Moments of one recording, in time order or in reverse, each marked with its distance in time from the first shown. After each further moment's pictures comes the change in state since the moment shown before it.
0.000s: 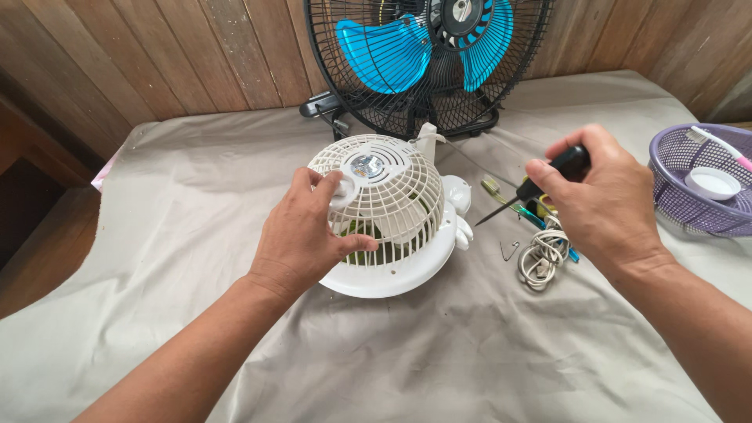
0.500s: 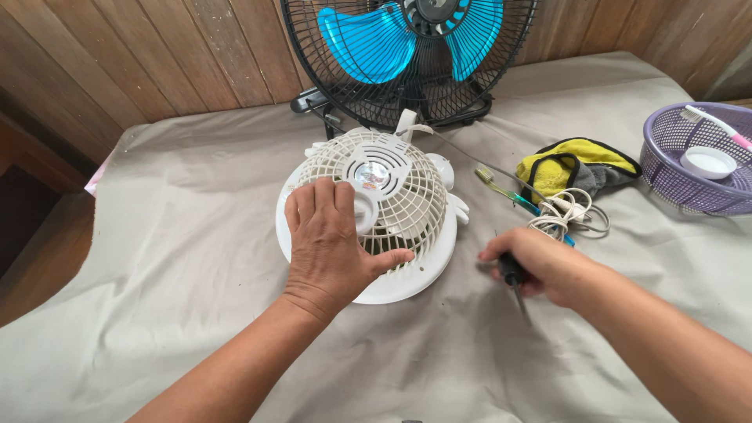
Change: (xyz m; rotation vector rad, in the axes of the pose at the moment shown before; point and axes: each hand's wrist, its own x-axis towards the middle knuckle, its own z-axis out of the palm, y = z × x) left_hand -0.016 0.020 0.040 0.129 0.259 0.221; right_hand -0.022 0.079 0.062 0.275 -0.649 0.888
